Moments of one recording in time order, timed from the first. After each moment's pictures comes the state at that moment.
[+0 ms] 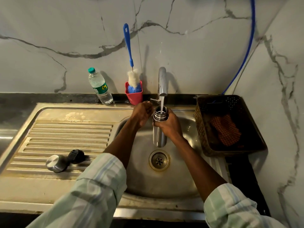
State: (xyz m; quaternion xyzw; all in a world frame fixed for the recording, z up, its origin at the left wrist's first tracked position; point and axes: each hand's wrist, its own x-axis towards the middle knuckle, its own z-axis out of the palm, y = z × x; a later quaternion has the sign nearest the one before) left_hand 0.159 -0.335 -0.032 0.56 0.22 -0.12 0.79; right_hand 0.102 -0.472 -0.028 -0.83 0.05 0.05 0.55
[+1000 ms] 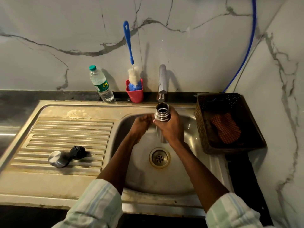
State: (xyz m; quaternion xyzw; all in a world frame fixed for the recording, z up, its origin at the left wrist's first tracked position) left_hand 0.091 -0.330 -0.054 0.73 0.12 -0.13 0.65; right_hand 0.075 -0.470 -0.025 -0.86 0.05 -0.05 0.51
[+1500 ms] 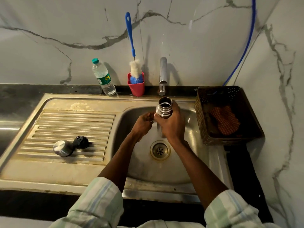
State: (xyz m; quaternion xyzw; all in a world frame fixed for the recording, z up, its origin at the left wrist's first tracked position) left_hand 0.057 -0.337 -0.051 0.78 0.08 -0.15 0.61; right_hand 0.048 -0.471 -0.024 -0.87 0.05 -0.10 0.49
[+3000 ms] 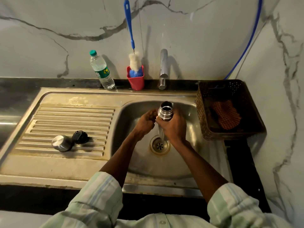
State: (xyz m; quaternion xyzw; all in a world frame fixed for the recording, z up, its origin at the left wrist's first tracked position) left_hand 0.044 -0.346 -0.054 0.78 0.08 -0.16 0.60; right_hand 0.036 -0.478 -0.047 -0.89 0.07 -0.06 0.44
